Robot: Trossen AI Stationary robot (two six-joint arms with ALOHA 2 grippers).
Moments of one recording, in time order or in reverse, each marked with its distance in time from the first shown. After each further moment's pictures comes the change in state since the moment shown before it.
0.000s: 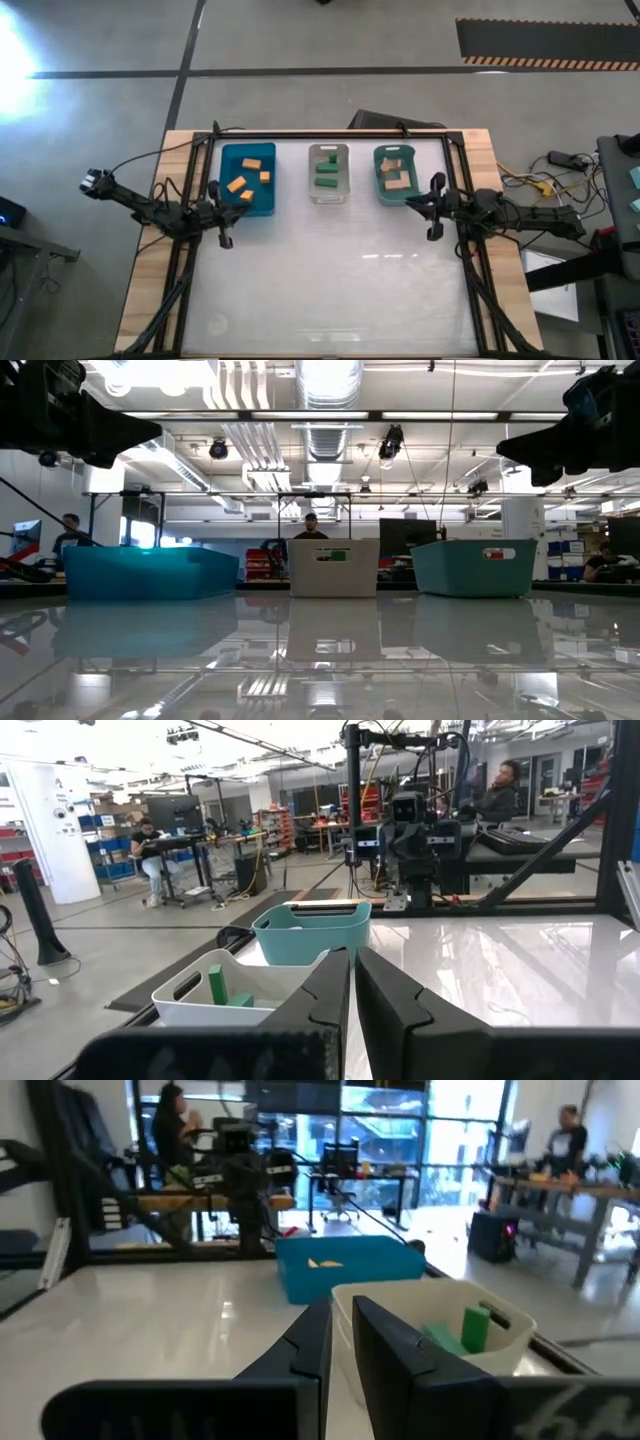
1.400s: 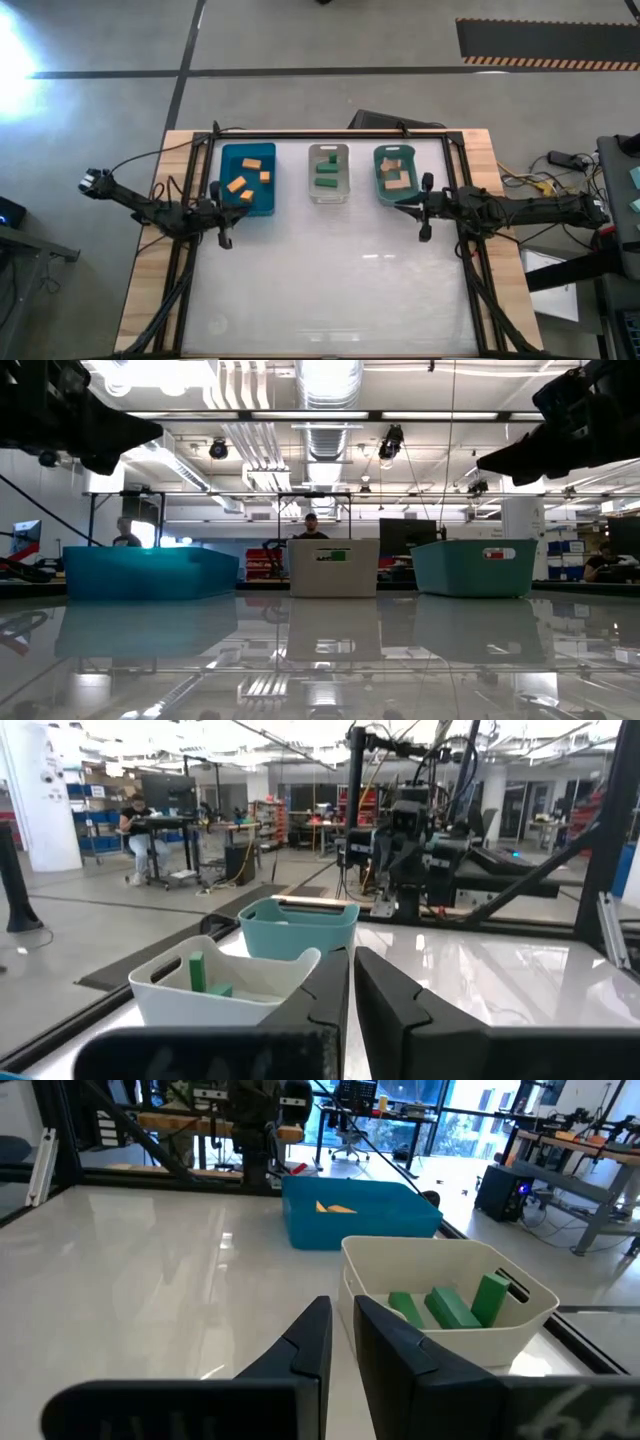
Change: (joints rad) left arm 0.000 0.018 0.006 0.002 0.007 -0.128; right arm 0.000 0.357 0.093 0.136 -0.030 -0.076
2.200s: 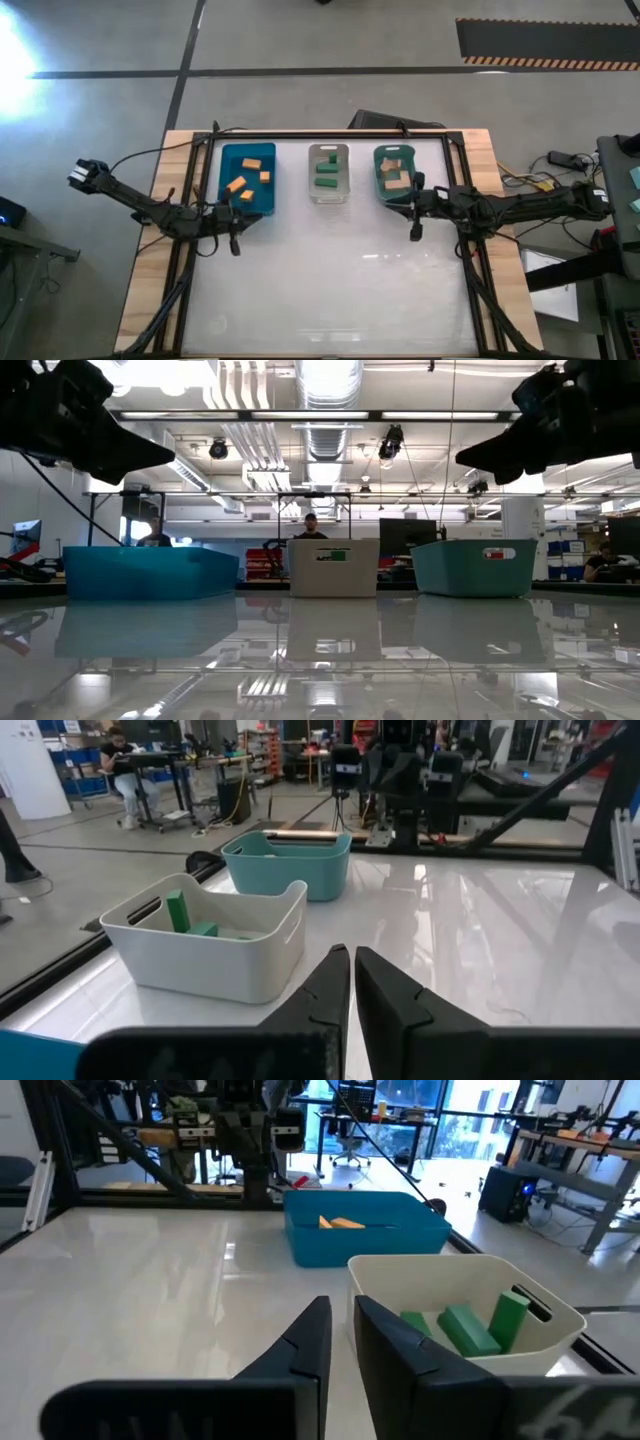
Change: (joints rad) left arm 0.000 0.246 0.066 -0.001 0.006 -0.114; right arm 0.000 0.323 0.031 0.268 -0.001 0.037
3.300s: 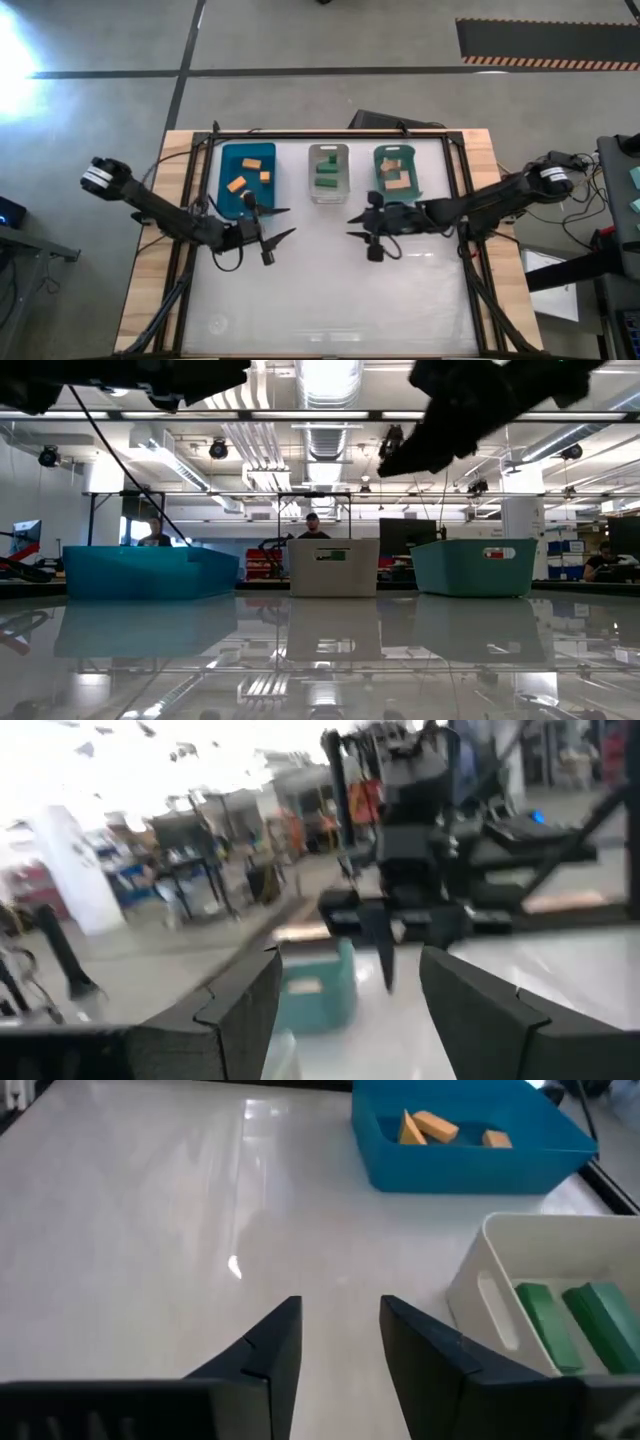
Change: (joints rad) left arm 0.000 0.683 0.319 0.641 -0.043 0.377; right arm 0.213 0.685 0.565 -0.298 0.139 0.095
